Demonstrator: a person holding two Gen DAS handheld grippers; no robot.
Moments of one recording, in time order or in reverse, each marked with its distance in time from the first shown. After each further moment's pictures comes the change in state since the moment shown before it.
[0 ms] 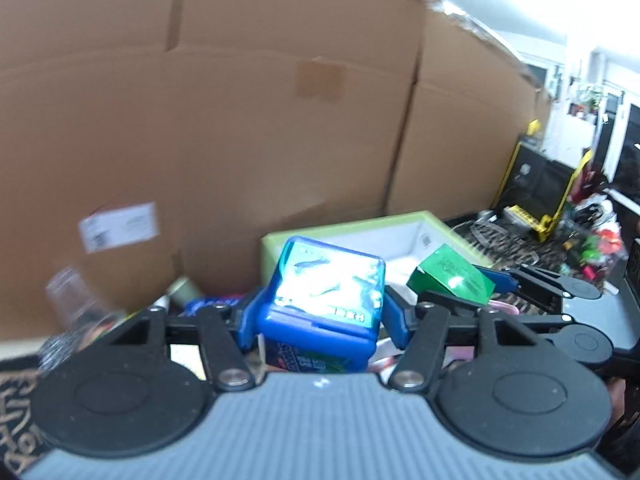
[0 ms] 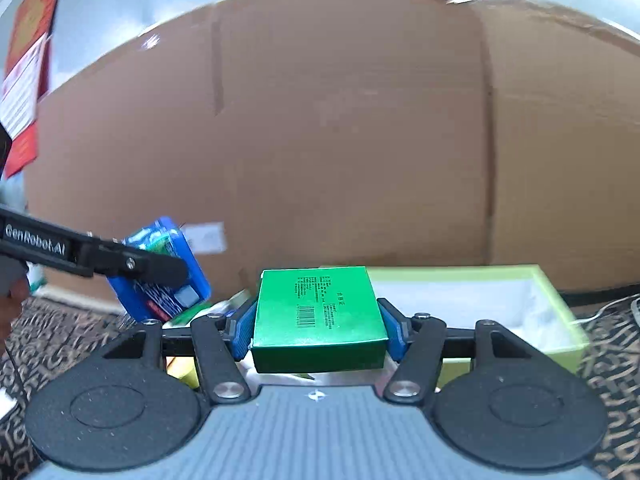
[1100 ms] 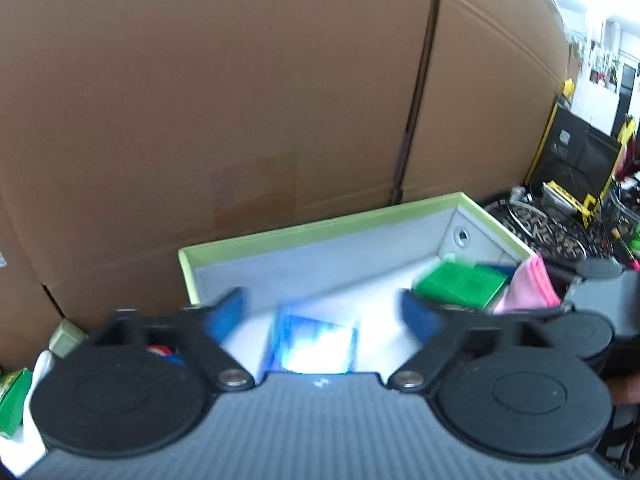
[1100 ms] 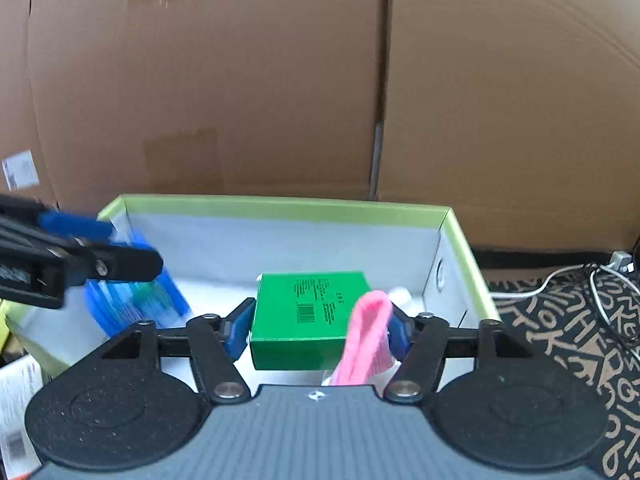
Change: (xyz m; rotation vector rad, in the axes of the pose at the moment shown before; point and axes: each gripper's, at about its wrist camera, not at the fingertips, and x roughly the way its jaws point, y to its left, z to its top) left arm 0.184 -0.013 0.004 0.024 0.070 0.046; right arm 0.124 -0.099 -0.022 -0.043 0.307 -0.199
